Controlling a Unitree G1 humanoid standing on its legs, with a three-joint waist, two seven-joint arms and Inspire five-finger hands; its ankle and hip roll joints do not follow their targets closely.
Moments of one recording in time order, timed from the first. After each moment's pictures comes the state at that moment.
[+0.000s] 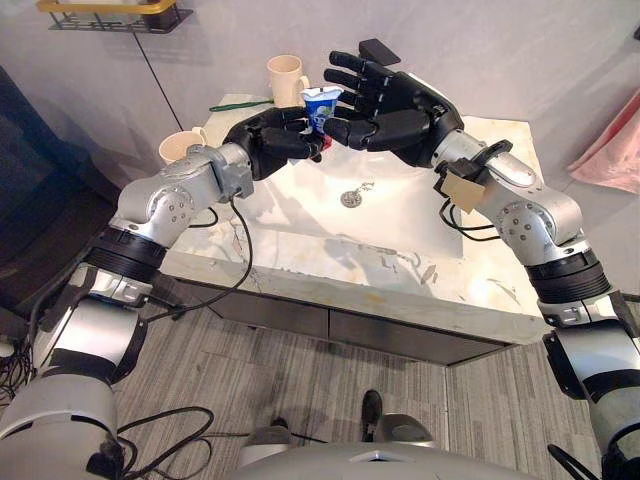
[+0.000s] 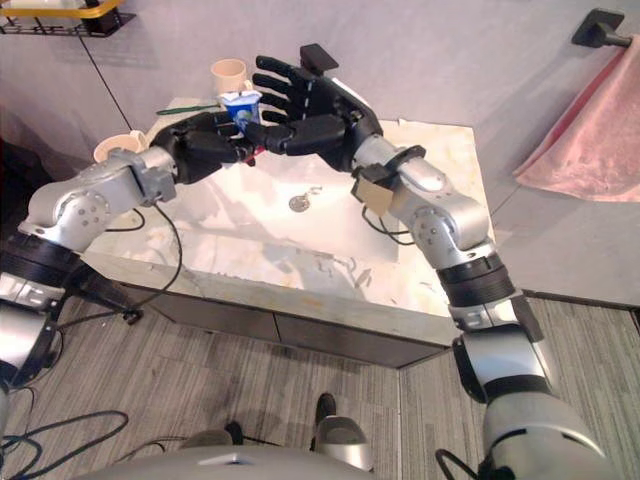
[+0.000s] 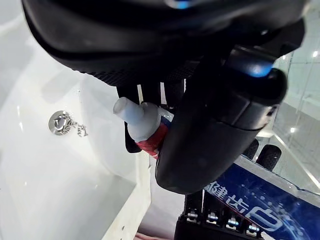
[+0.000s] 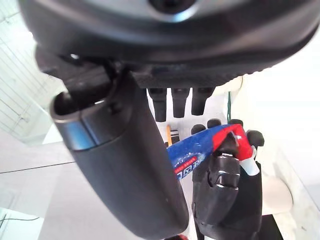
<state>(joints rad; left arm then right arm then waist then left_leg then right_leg) -0.89 0.69 -0.35 0.30 -1.04 0.46 -0.10 -0.80 -0.61 0.25 0.07 0.89 0.35 0.20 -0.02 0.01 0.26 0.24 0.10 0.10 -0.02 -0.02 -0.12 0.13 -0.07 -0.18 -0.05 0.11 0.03</state>
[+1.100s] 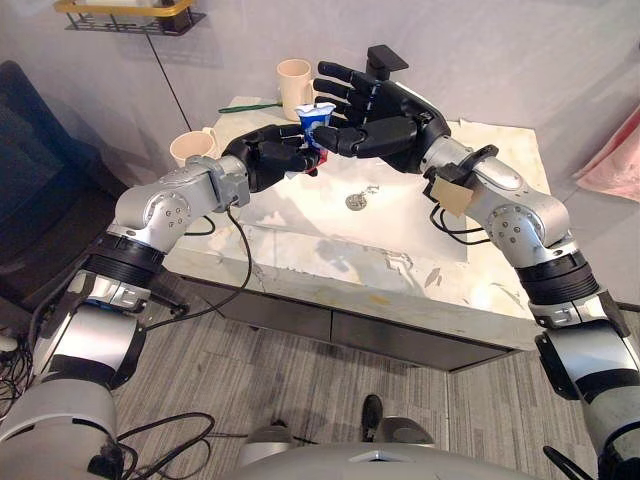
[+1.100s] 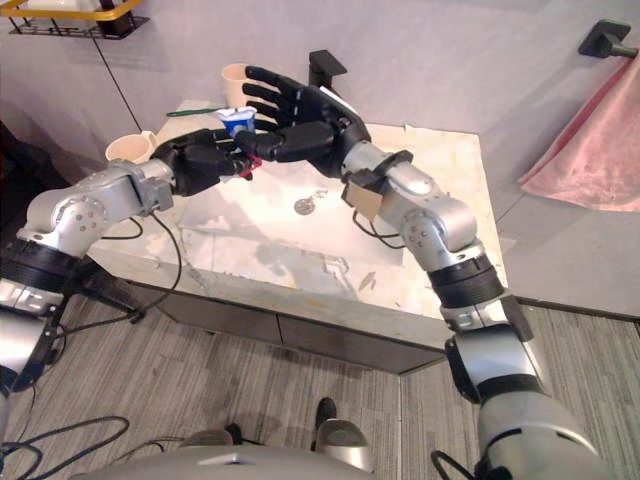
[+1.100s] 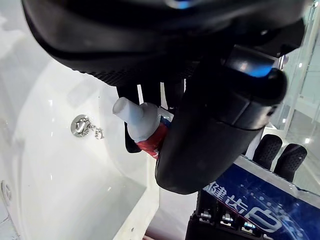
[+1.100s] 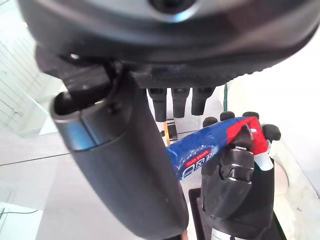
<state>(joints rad) -0.85 0.69 -0.33 0.30 -1.04 0.54 -0.11 -0.80 -0.57 0.27 0.06 0.89 0.37 0.20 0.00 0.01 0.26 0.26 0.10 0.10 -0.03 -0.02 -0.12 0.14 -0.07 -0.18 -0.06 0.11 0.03</state>
